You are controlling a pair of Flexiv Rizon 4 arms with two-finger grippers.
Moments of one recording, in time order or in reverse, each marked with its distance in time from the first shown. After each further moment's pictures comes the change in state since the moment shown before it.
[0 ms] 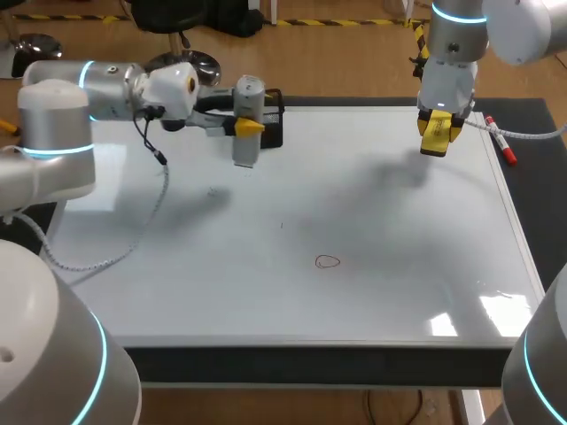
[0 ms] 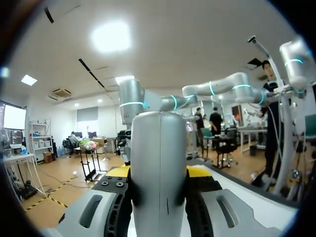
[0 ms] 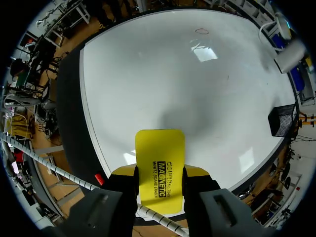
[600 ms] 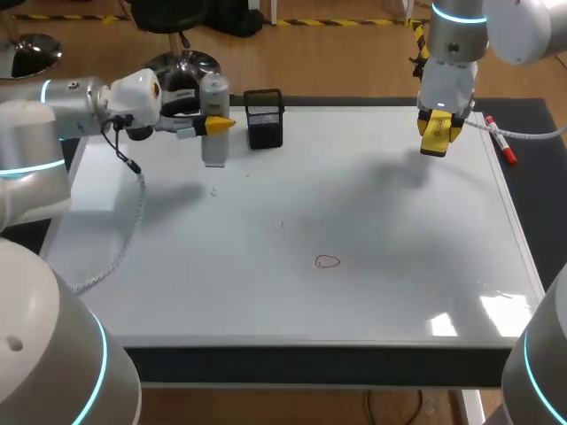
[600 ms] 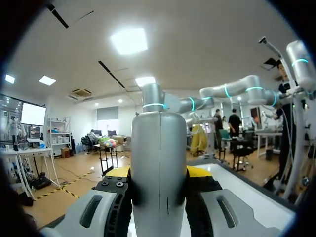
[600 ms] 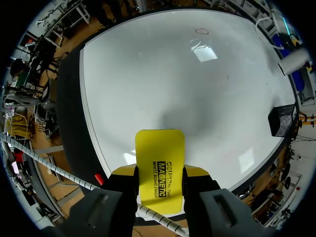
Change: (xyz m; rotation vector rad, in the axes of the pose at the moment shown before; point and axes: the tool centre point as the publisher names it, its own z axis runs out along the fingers) left arm -0.012 0.006 -0.061 0.008 -0.187 -0.021; right arm 0.000 0.000 0.000 0.000 0.000 0.000
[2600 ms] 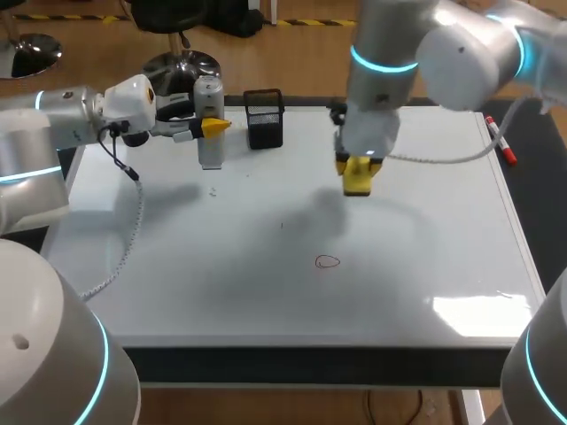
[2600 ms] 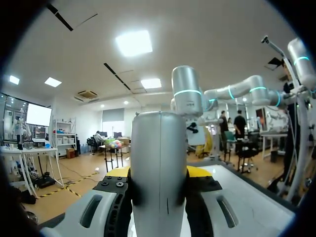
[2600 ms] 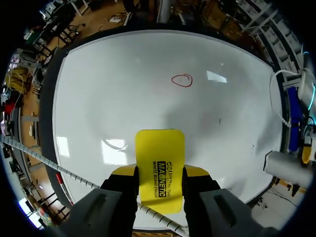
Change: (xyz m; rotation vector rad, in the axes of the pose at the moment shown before) left arm 0.000 0.001 -0.007 0.017 -0.048 -0.001; right arm -0.120 0.178 -0.004 0.031 -0.085 -0.370
